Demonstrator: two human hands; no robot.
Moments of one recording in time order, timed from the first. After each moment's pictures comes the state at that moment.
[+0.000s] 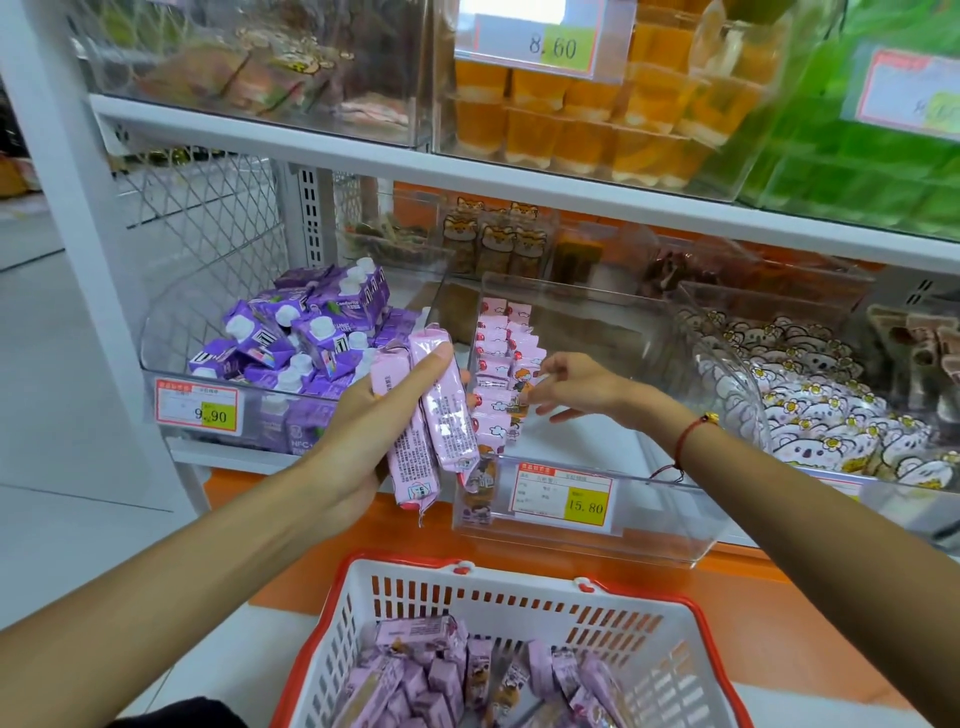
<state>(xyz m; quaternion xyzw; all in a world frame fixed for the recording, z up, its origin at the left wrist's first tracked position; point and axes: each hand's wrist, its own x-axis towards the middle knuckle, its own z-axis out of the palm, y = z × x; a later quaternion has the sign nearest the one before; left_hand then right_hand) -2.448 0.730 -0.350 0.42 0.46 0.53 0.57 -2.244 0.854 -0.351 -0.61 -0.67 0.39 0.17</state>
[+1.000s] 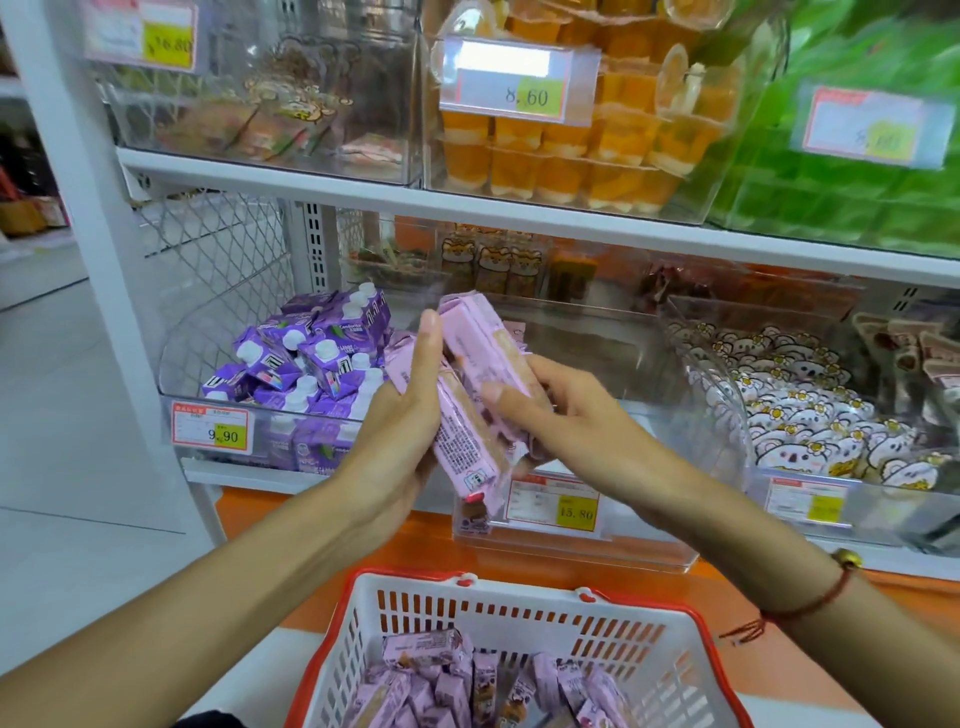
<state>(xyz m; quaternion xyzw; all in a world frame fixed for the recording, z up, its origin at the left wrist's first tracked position) -2.420 0.714 -0.321 0.44 0.39 0.59 0.55 -2.276 0.714 -0.290 -0.41 -0.74 0.42 0.34</state>
